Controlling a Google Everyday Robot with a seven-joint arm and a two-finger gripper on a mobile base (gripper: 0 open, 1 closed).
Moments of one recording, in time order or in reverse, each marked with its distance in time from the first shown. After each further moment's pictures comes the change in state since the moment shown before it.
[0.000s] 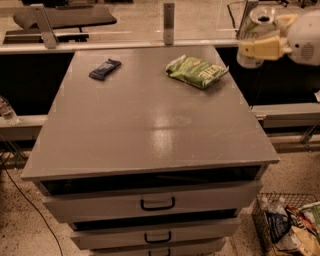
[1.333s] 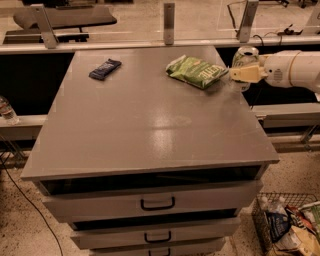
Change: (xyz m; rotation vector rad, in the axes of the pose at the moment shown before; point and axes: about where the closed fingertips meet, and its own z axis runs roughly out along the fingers) arm 0.121 -0.034 0.068 -0.002 0.102 0.241
